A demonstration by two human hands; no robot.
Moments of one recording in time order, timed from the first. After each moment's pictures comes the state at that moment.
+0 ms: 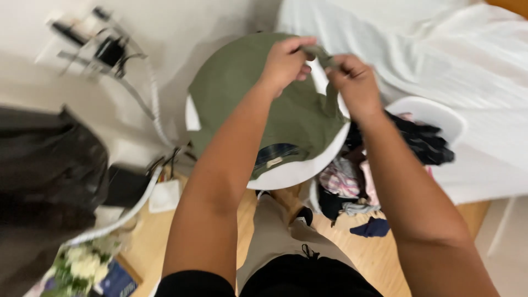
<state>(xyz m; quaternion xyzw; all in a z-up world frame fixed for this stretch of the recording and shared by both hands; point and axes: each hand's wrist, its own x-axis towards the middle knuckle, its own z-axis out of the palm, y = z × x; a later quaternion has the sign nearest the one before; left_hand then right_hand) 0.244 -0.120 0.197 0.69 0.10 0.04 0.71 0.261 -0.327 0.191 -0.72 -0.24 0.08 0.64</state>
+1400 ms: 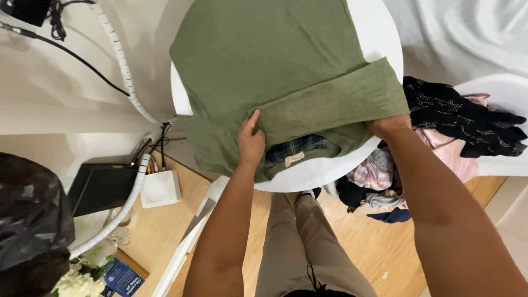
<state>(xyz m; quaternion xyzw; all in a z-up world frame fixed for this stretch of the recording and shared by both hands) 0.096 -0.048 -0.096 0.66 0.37 0.07 0.64 0.311 -0.369 -0.103 -0.91 -0.39 -0.01 0.11</state>
